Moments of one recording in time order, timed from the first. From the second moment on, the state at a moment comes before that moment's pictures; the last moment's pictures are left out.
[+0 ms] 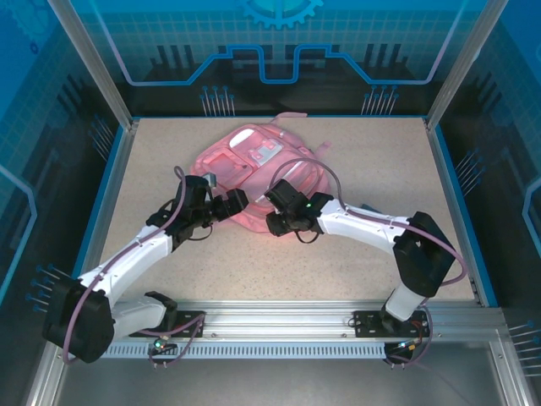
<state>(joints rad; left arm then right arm) -0.36 1.15 0.71 -0.25 0.20 -0.83 0.86 1.67 1.17 -0.56 0.08 0.44</state>
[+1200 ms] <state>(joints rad) -0.37 1.37 0.62 0.07 0.33 -1.14 0.73 1.61 1.16 -0.64 0.23 0.40</state>
